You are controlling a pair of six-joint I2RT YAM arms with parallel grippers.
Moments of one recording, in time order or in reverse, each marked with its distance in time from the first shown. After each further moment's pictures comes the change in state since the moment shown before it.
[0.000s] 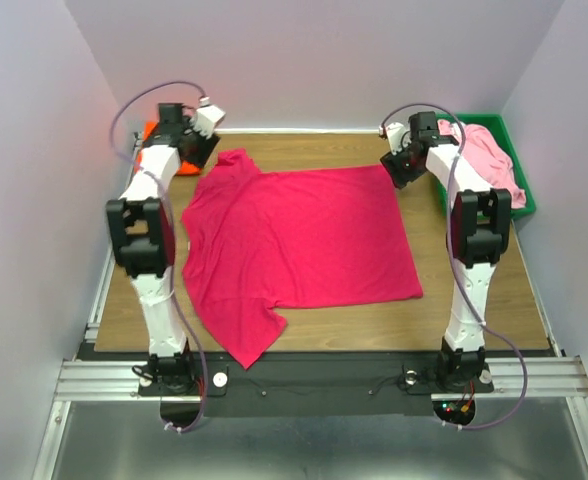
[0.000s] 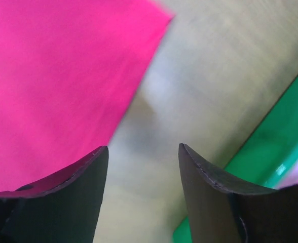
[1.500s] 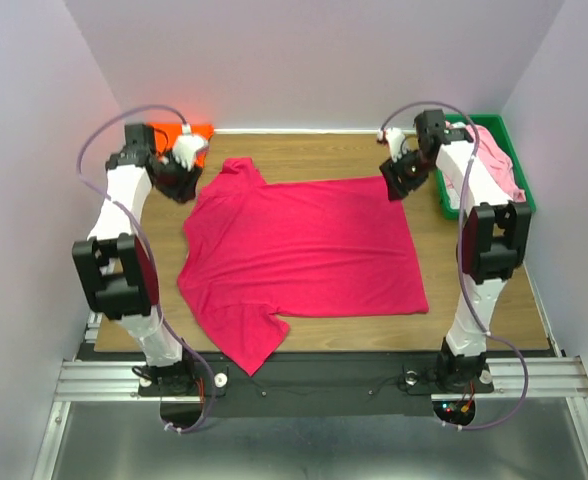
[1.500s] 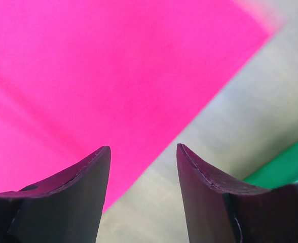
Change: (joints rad) left arm 0.124 -0.491 -0.460 -0.373 0.229 0.131; right arm 0.015 -0.272 -0.166 -0.358 -0.248 -0.045
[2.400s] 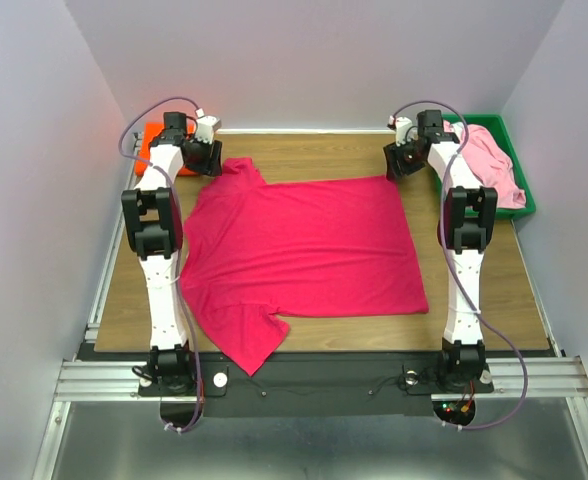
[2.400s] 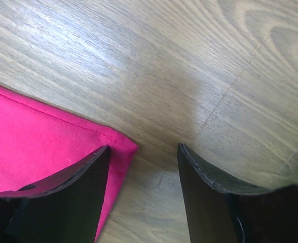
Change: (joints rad) left arm -0.064 0.755 0.700 0.182 0.011 -0.407; right arm -0.090 0.563 0.536 0.295 -0.009 0.187
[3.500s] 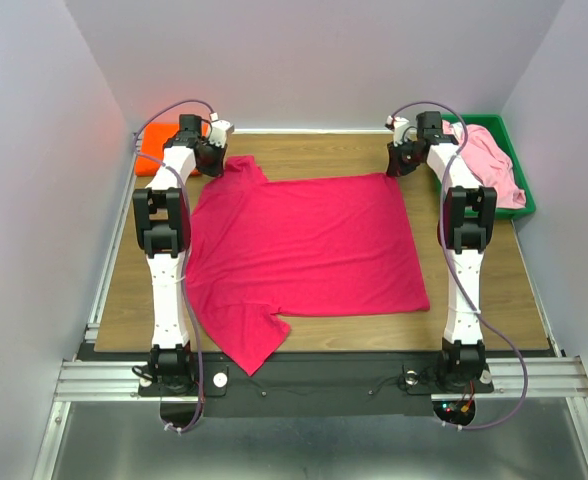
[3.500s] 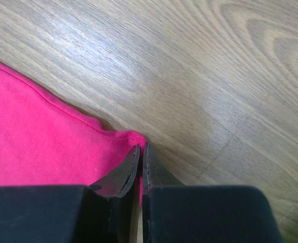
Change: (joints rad) left arm -0.058 0.048 0.026 0.012 -0.087 0.024; right arm -0.001 0.002 -0.024 0.047 -0.109 -0.003
